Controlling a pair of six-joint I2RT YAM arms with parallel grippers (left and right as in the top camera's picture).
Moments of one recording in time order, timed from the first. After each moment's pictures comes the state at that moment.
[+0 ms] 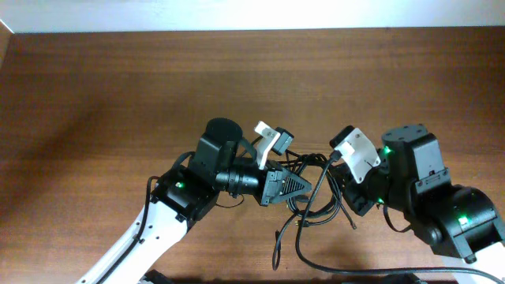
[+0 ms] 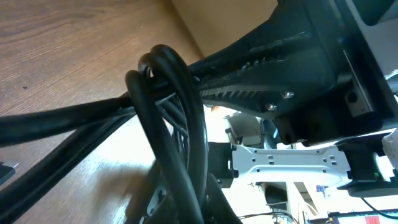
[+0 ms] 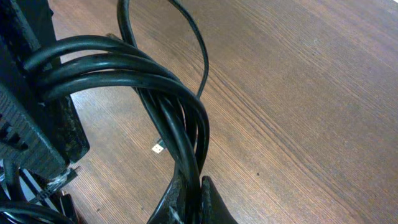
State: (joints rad) left arm -0.59 1.22 0.93 -0.25 0.95 -0.54; right arm 0.38 1.01 1.19 -1.07 -0.25 -0.28
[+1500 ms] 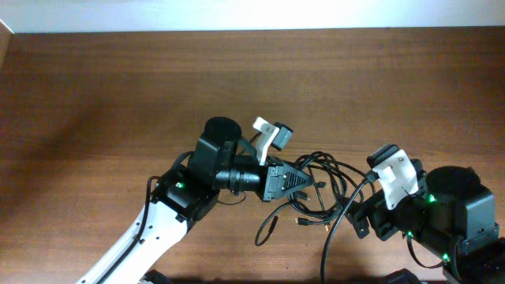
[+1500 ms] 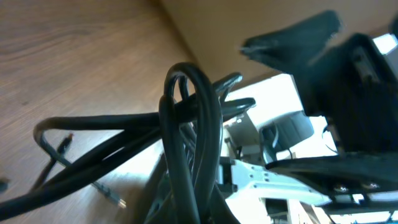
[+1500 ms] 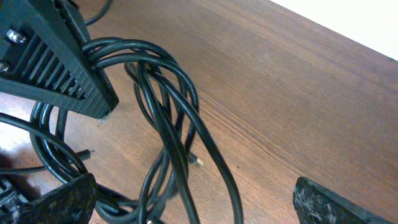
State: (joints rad) left arm -0.59 1.22 0.93 -0.18 0.93 -0.59; right arm 0.38 0.77 1.19 -1.12 -0.15 -0.17
